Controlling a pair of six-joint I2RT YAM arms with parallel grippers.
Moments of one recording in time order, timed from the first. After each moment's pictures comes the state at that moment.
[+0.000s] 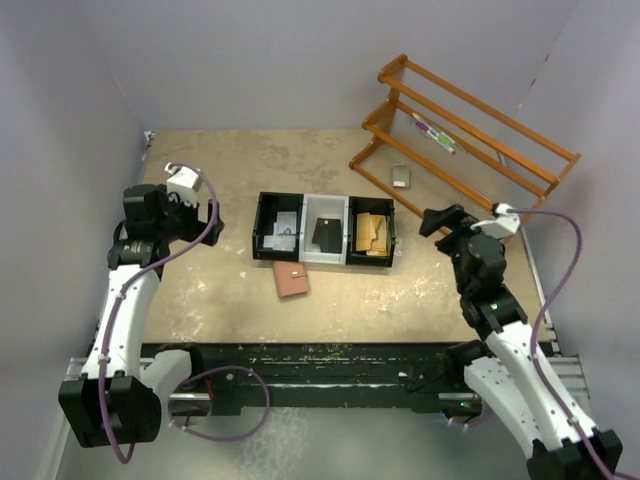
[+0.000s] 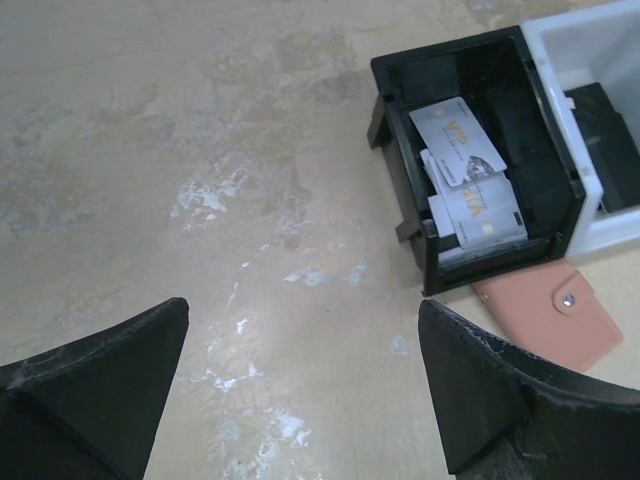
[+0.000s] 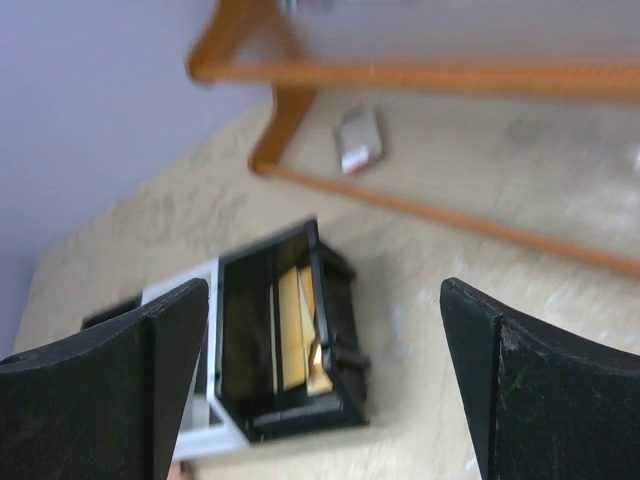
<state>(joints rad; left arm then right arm) 0.09 1.01 0.86 -0.40 0.34 0.20 0.29 0.59 0.54 -0.06 0.45 0.57</state>
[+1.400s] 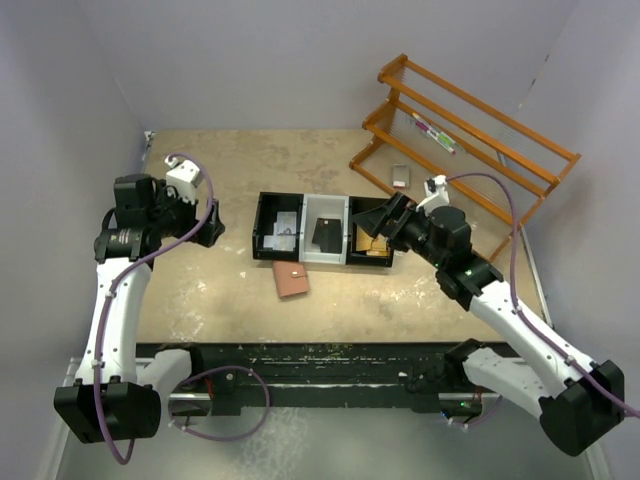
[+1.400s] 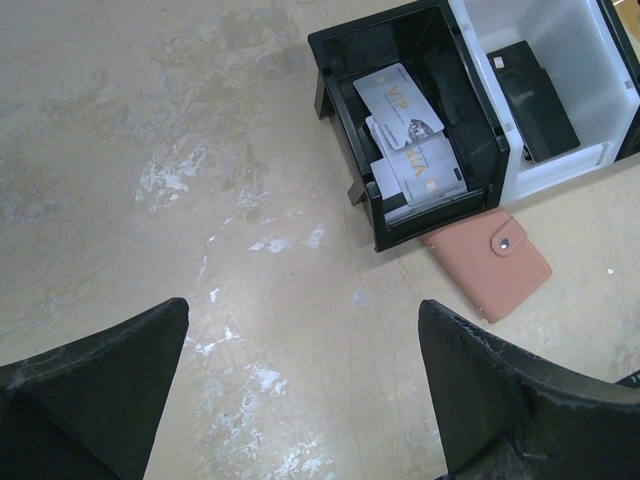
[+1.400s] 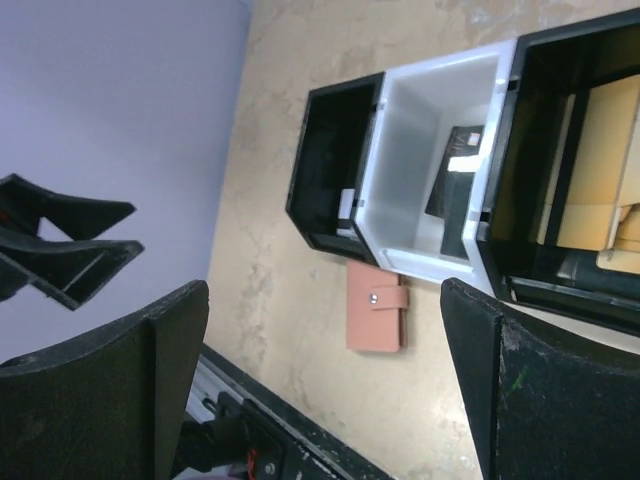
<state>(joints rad) 0.09 1.03 1.07 -0.71 0.44 0.26 0.51 0.95 0.73 -0.06 -0.10 0.88</state>
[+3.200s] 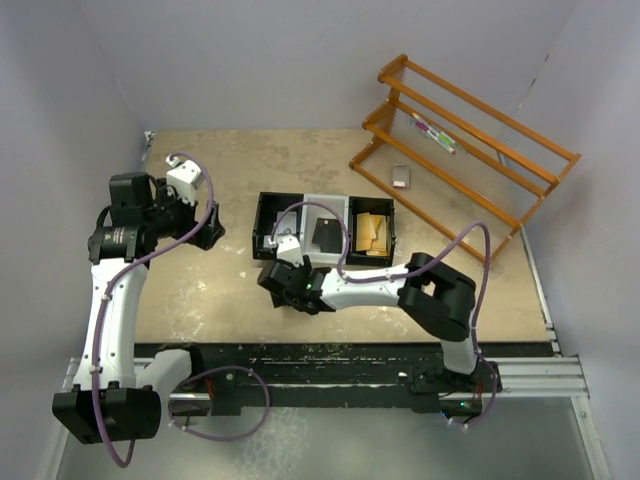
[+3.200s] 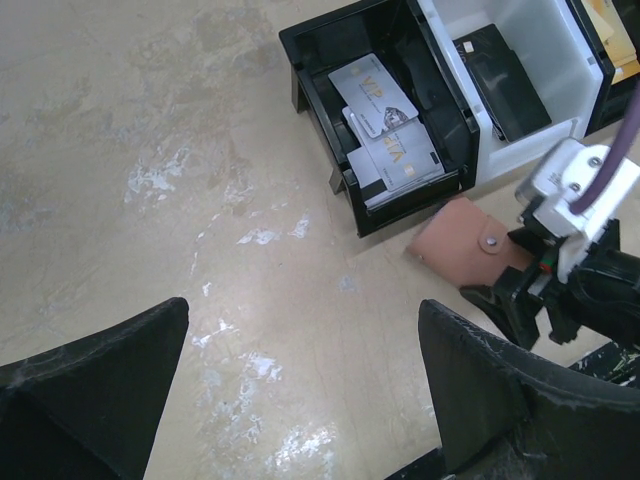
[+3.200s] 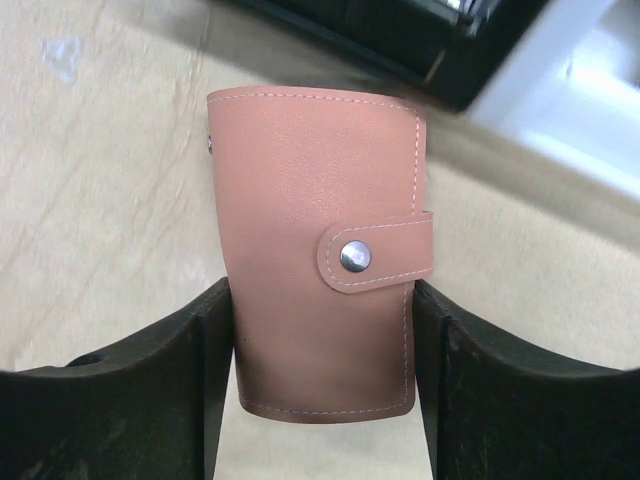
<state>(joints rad) 0.09 1.03 1.14 -0.81 0.48 0.32 1.19 1.97 1.26 -0.28 0.53 0.70</state>
